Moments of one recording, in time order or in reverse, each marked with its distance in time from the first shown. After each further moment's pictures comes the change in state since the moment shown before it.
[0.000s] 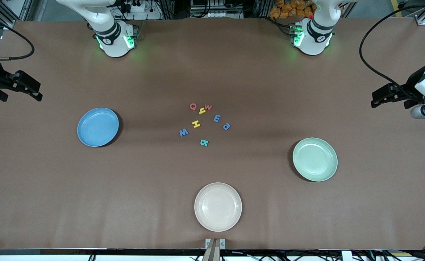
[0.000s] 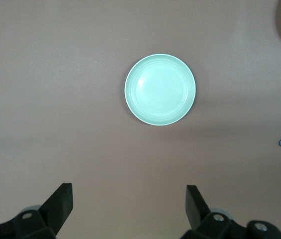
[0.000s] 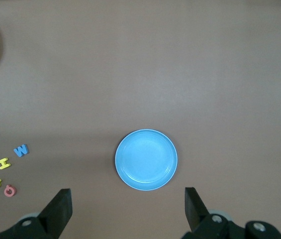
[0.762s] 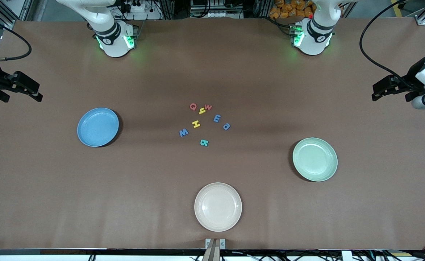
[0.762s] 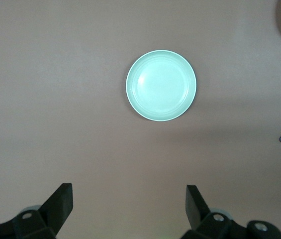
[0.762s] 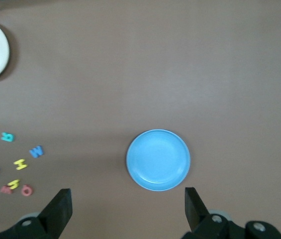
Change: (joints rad) left arm 0.001 -0.040 -0.002 -0.038 0.000 0.000 0.000; right arm -0.024 0.005 -0.006 0.002 0.092 0.005 0.000
